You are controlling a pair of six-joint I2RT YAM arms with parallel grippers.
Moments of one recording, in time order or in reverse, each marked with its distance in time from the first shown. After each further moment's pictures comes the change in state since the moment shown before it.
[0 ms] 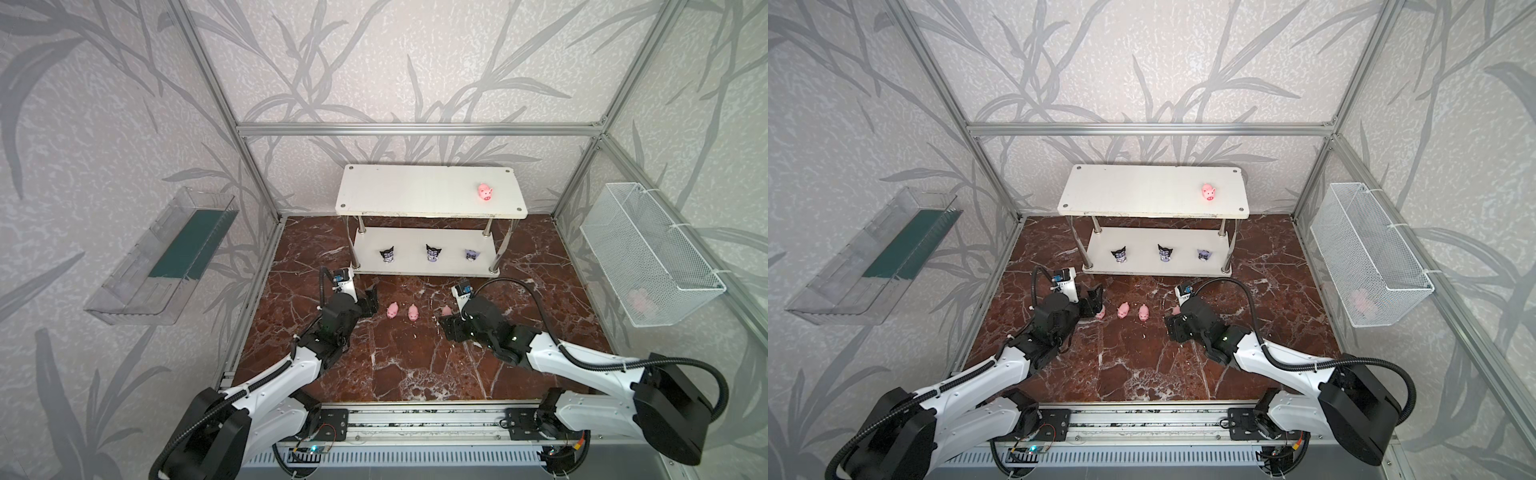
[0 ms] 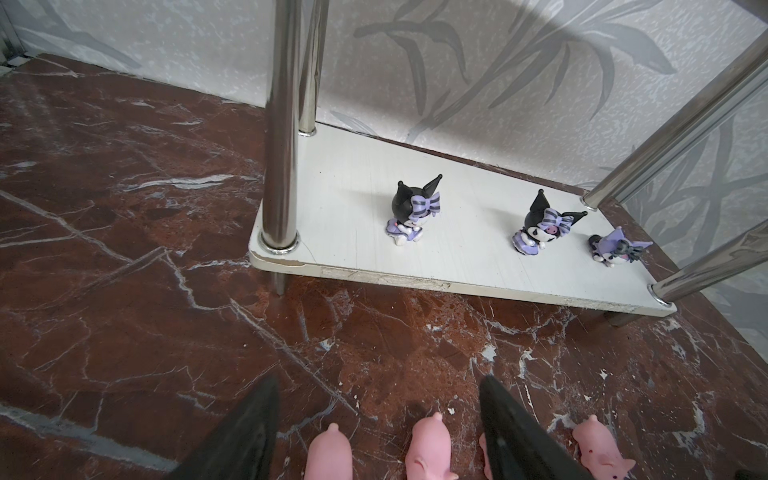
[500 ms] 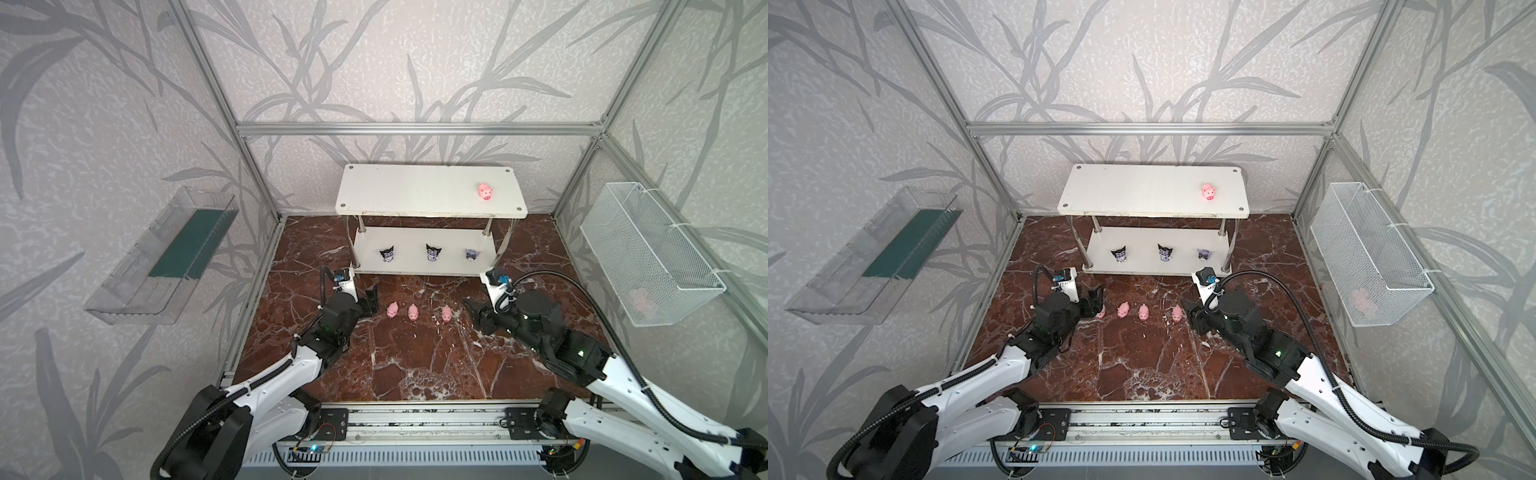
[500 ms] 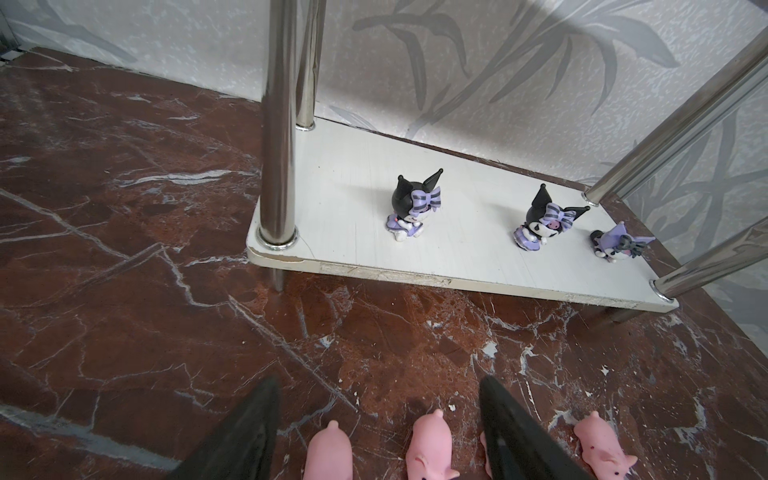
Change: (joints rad) left arm -0.001 0.005 0.000 0.001 0.004 0.000; right arm -0.002 -0.458 0.142 -0.312 0.032 -0.250
